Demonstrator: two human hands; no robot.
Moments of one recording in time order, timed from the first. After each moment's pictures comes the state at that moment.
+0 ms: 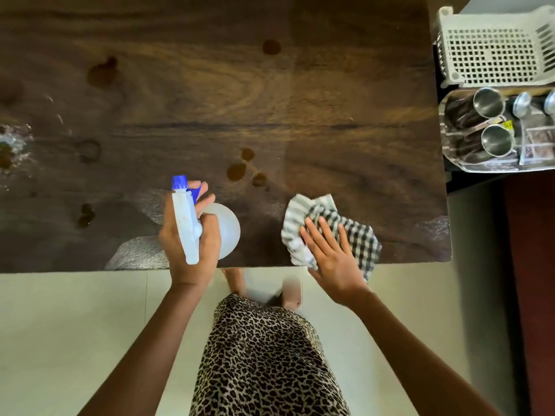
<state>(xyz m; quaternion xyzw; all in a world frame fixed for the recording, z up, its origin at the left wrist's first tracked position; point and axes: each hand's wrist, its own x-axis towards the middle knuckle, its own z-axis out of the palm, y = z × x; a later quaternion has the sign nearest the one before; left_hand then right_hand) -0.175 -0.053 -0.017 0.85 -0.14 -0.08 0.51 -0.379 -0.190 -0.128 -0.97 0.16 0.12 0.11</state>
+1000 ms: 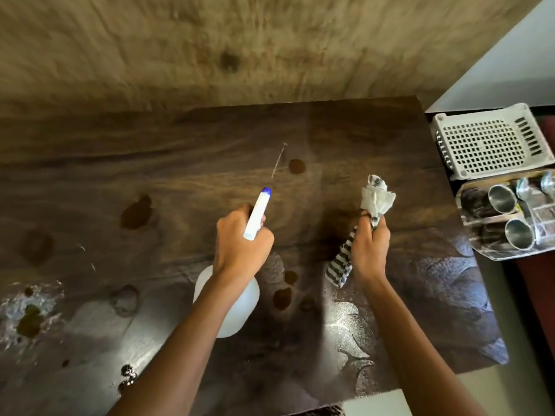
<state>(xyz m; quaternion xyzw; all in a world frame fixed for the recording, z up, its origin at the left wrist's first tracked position) 0.008 -0.177 0.026 0.87 -0.19 -0.28 0.37 -0.135 -0.285 -0.031 -0.56 0.61 -0.29 0.49</state>
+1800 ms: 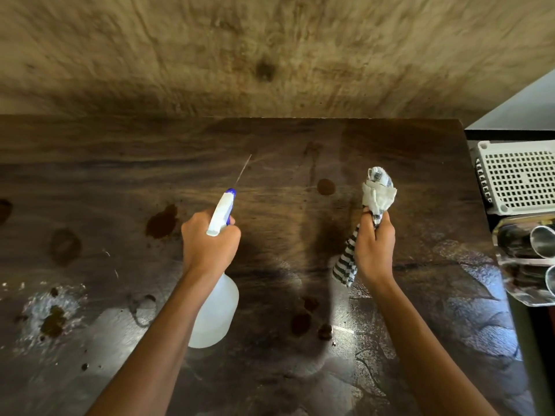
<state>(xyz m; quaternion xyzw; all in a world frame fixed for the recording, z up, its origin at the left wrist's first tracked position) 0.088 -0.177 0.033 0.88 0.00 -0.29 0.38 -0.070 -0.319 -0.024 -0.63 0.54 -0.26 0.49</state>
